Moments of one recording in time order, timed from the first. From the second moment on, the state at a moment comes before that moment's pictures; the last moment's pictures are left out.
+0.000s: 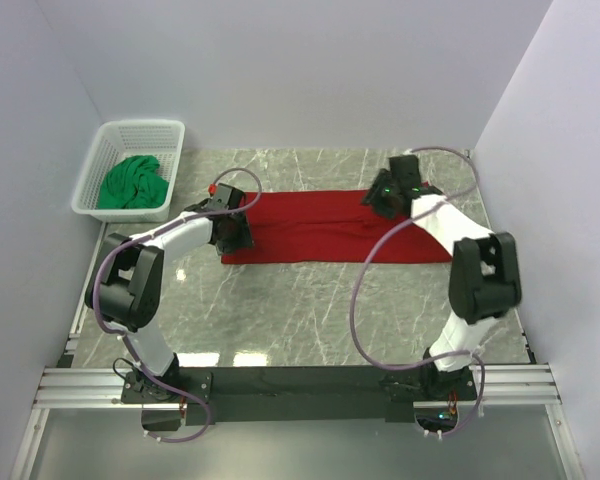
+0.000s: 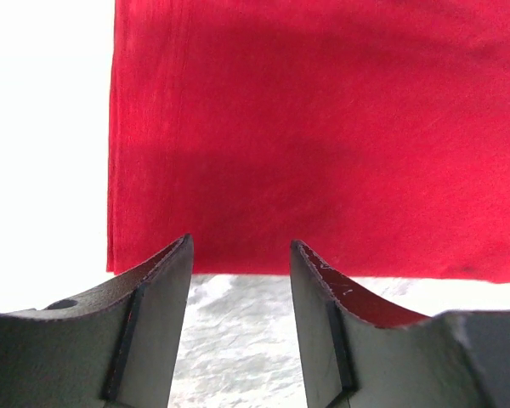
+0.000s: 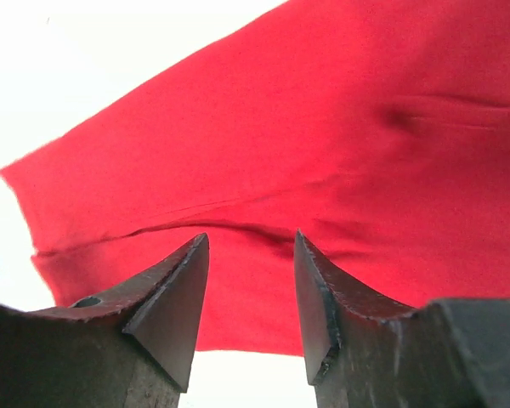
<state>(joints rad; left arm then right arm) -0.37 1.73 1.10 -0.43 -0.08 -0.62 0.21 1.79 1.28 -0.29 -0.06 0.69</state>
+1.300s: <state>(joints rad) -0.26 1.35 0.80 -0.52 -0.06 -0.65 -0.28 1.26 0.69 -0.39 -0.01 0.80</state>
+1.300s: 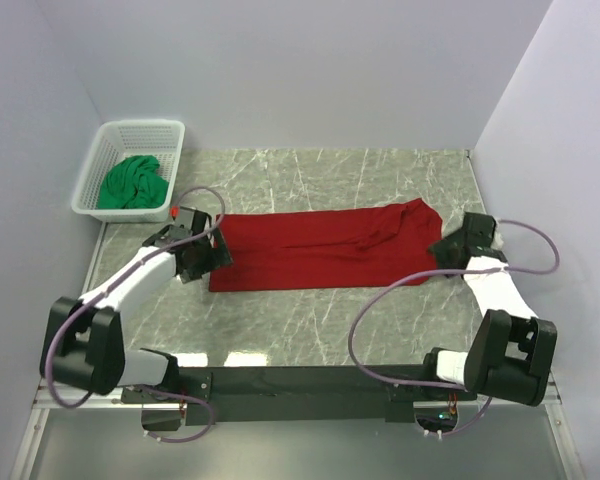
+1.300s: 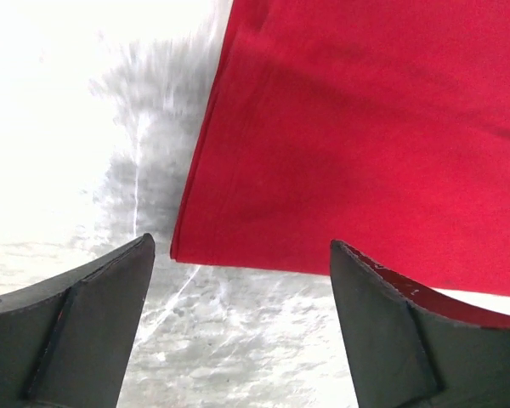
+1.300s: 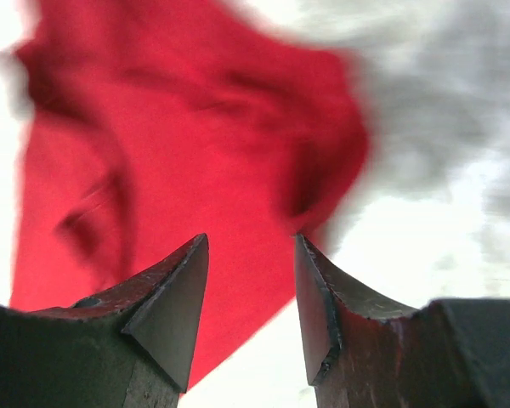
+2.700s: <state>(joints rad) -0.24 1.23 0.76 -0.37 -0.18 -0.54 0.25 1.87 1.34 -0.66 0.25 0.85</state>
